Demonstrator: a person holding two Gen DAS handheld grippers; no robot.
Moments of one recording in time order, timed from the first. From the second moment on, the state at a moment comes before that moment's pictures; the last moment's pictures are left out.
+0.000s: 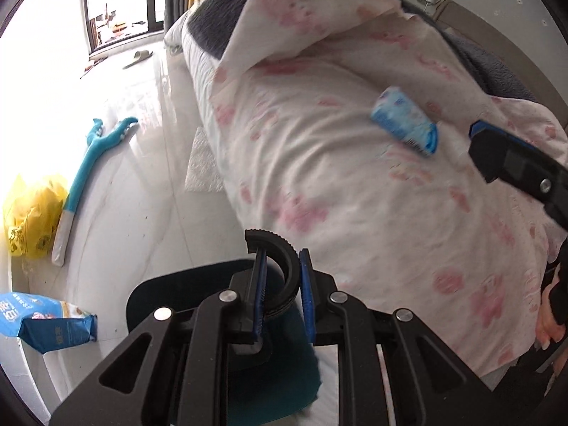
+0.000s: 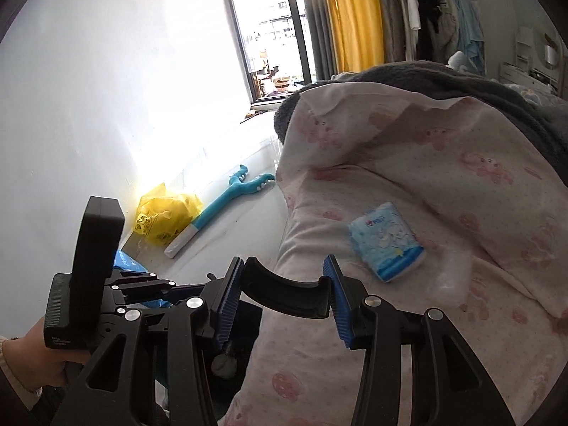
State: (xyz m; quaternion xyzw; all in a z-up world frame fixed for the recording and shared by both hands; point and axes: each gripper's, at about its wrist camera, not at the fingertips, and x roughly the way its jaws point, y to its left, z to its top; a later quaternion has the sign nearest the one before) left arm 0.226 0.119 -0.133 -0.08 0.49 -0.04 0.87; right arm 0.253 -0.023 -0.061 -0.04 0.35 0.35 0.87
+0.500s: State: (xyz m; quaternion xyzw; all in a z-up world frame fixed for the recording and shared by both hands) left arm 0.201 0.177 -0.191 -0.11 0.57 -0.02 0.81; right arm 0.238 0.050 -0.081 -0.07 0.38 0.39 0.83
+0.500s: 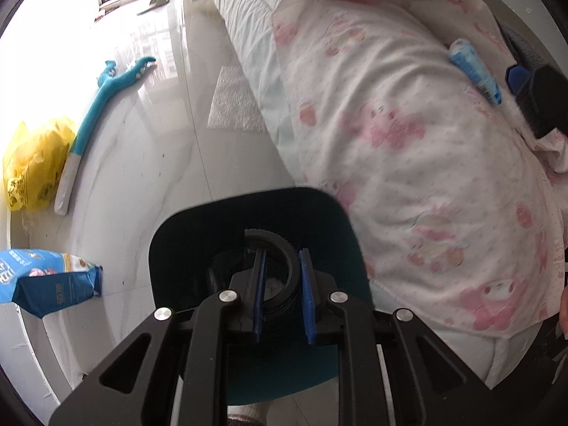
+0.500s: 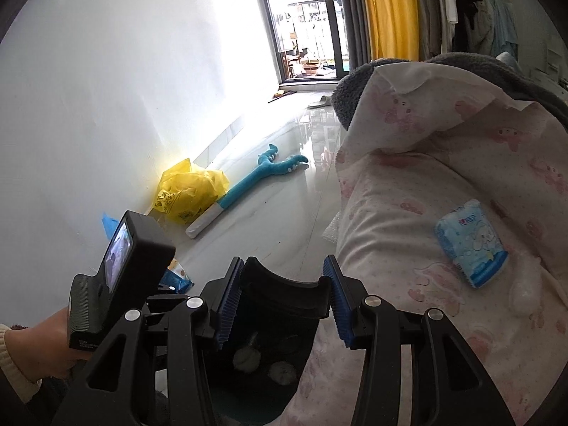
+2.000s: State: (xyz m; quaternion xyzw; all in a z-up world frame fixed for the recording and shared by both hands) left arm 0.148 0.262 -0.105 -0.09 0.40 0.05 0.91; right arm 0.226 0.165 -0.207 -0.13 0.55 0.40 0.73
